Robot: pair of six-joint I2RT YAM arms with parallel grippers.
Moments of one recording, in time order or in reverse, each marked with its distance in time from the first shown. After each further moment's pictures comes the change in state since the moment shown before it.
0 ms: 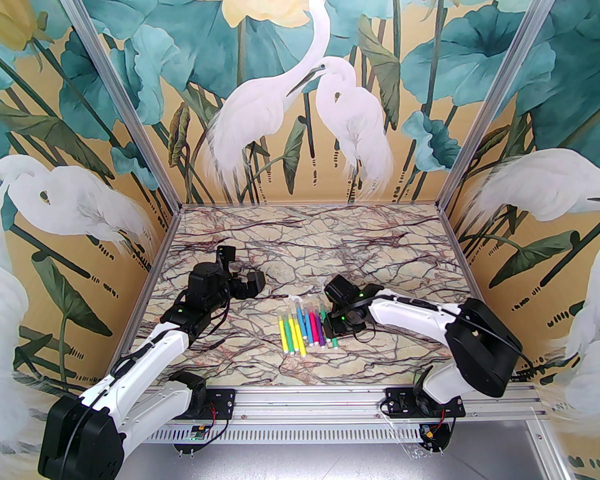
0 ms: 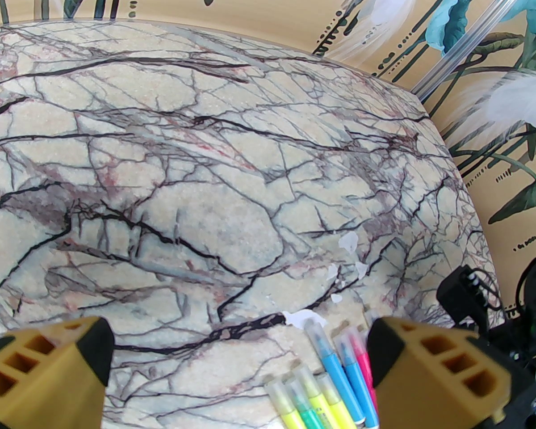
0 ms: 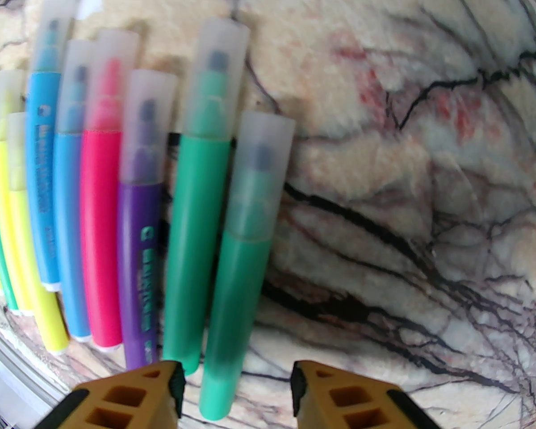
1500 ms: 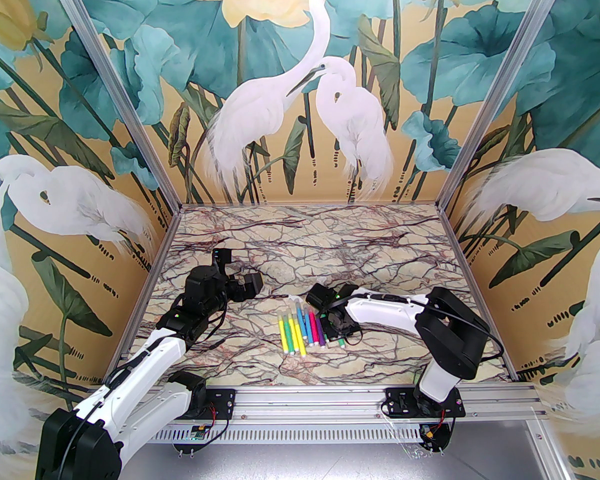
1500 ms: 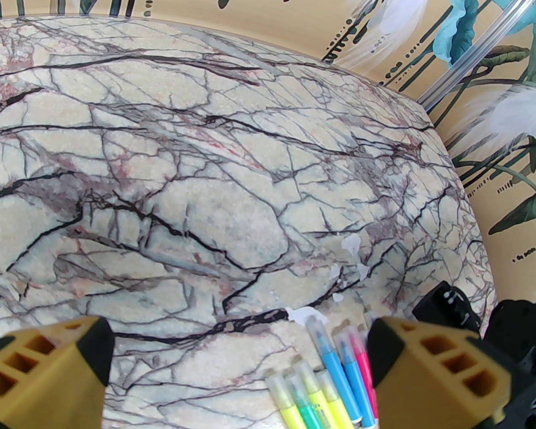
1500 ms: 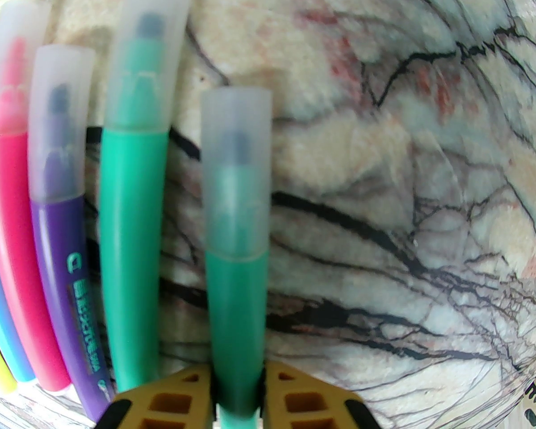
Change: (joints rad) left arm 0.000 -0.058 -0.018 -0.037 -0.029 -0.042; right arm 0.112 0.154 0.133 -0.155 0.226 0.111
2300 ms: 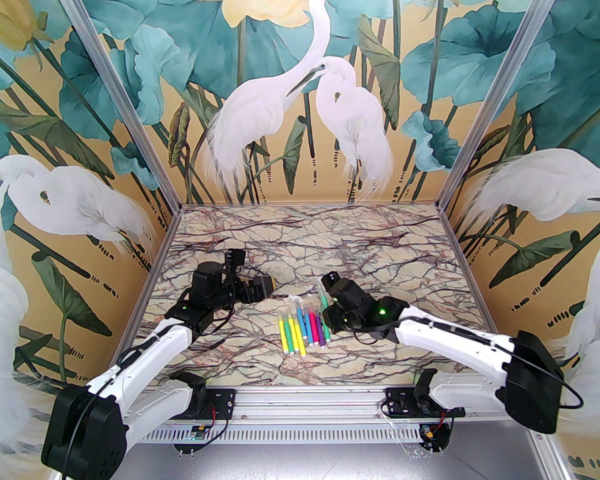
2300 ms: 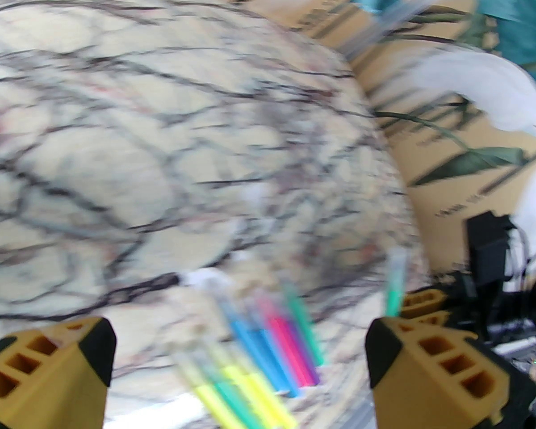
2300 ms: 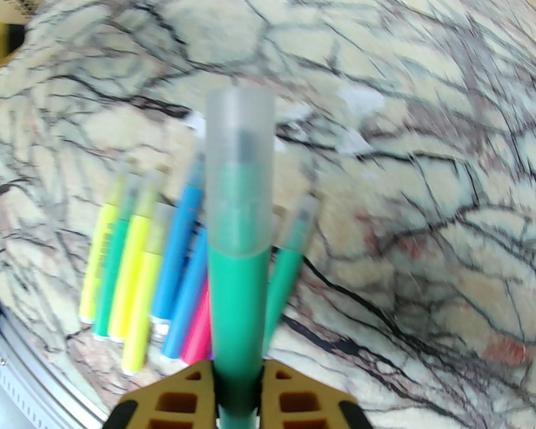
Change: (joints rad) left arm 0.000 0.130 0.018 0.122 0.411 -0.113; right arm 0.002 -0.487 -0.200 0.346 -0.058 -0.181
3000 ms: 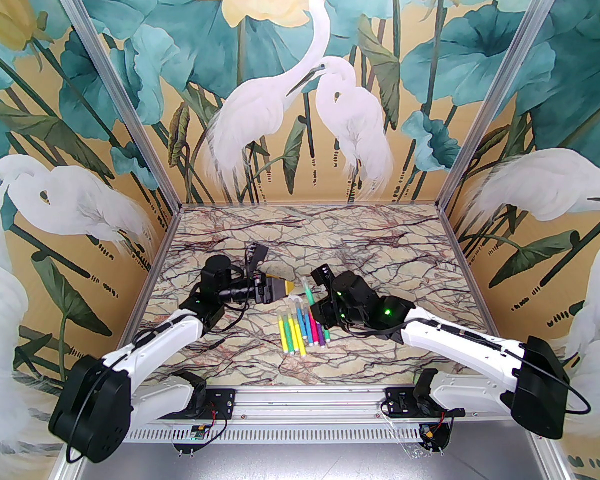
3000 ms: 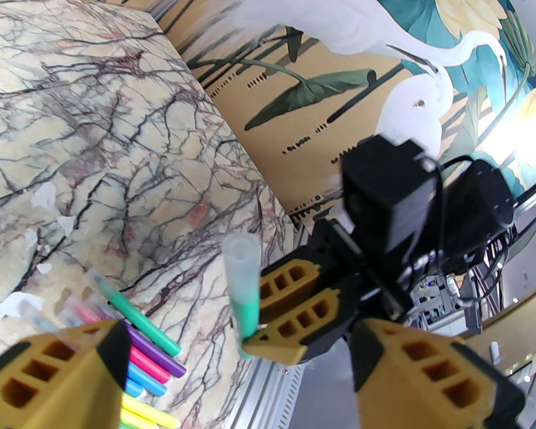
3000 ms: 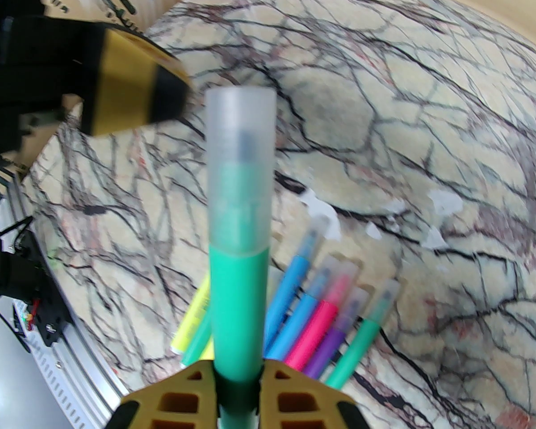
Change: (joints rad) left arm -0.097 0.147 0.020 0.333 0.365 -0.141; right arm 0.000 -0.014 0.034 0.151 -0.148 -0.072
